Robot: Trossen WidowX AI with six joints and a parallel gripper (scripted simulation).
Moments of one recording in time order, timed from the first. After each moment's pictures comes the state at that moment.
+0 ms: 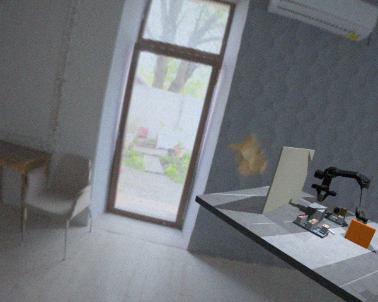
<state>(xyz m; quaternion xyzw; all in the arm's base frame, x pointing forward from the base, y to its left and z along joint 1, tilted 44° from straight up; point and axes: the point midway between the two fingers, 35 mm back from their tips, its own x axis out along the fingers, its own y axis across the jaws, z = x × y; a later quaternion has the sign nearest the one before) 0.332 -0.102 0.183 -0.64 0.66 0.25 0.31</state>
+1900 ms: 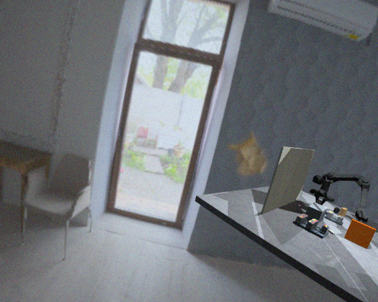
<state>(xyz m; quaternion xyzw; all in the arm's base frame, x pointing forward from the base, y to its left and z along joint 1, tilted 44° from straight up) 0.331 -0.134 0.152 -0.64 0.66 0.25 0.31</state>
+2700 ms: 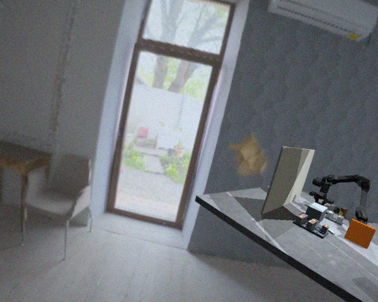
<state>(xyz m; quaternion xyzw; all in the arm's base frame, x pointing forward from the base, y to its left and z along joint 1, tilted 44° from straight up) 0.329 -0.147 0.139 -0.64 0.66 0.25 0.30</state>
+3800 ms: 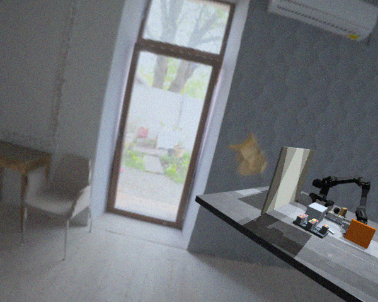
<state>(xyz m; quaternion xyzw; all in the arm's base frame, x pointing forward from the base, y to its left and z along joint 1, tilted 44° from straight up) 0.326 -0.156 0.131 -0.64 0.66 0.24 0.30</state>
